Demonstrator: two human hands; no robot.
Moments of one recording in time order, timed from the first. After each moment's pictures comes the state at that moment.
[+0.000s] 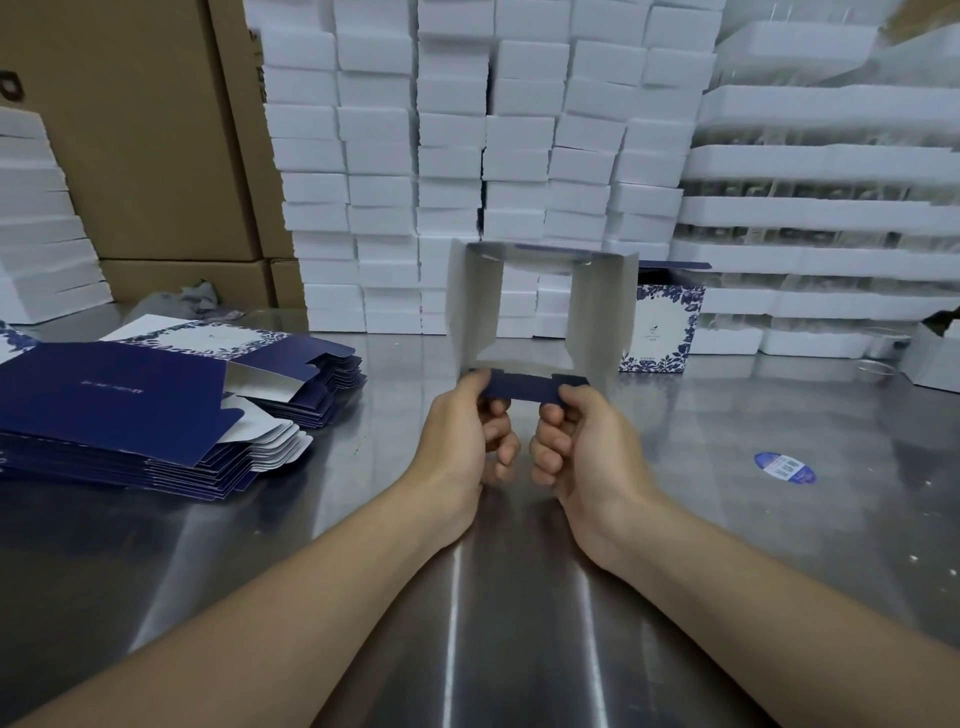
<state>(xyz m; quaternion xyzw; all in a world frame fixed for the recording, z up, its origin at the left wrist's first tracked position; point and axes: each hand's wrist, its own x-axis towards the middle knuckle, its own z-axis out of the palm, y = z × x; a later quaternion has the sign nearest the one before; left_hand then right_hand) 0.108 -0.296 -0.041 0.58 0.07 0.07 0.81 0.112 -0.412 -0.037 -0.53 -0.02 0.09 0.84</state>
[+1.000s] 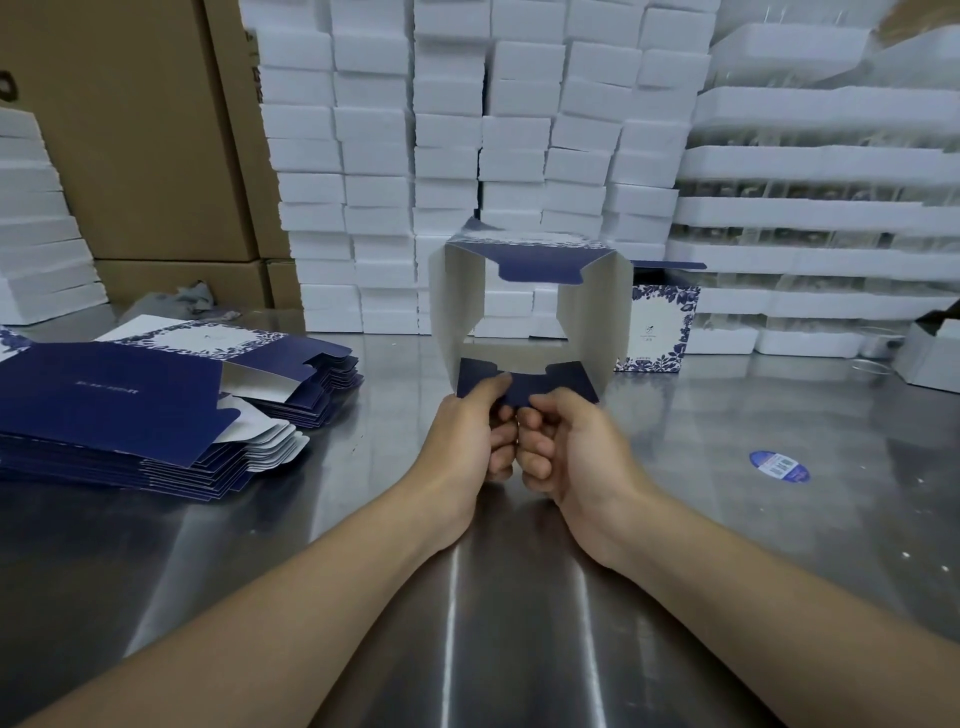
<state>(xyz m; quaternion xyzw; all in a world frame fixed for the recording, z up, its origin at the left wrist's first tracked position) 0.102 -0.300 -0.039 0.61 0.05 0.05 0.79 0.111 -0.414 -0.036 -0.57 -0.07 0.14 0.81</state>
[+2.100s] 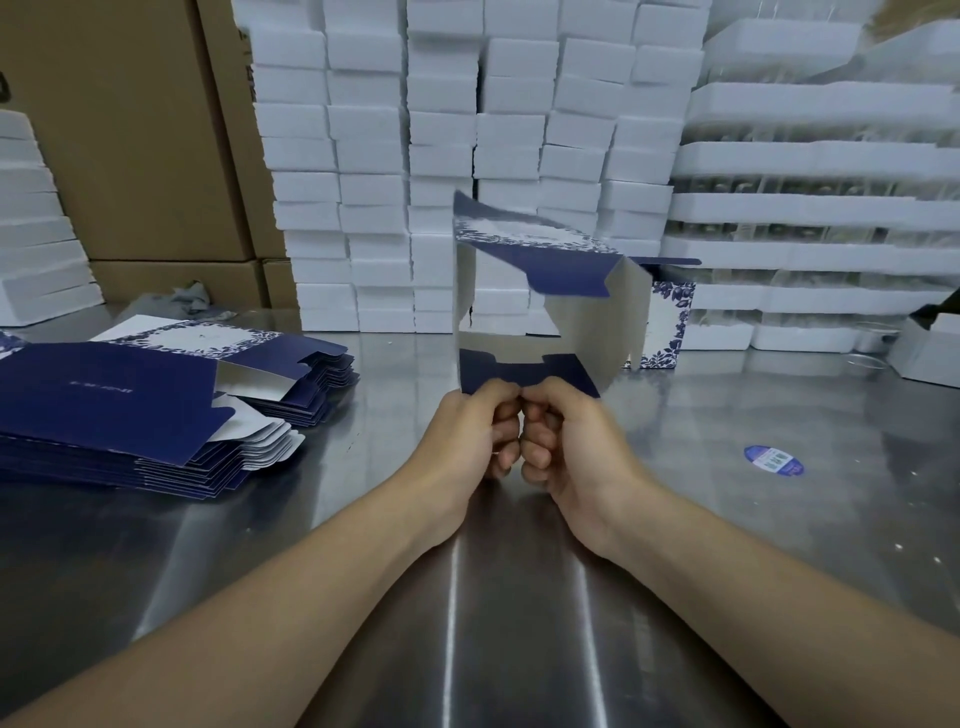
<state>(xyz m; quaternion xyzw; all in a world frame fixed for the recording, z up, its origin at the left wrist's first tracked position) 0.101 -0.299 -0.040 0.69 0.01 0.07 0.72 0.112 -0.417 -0.035 -0.57 -0.07 0.11 0.81</state>
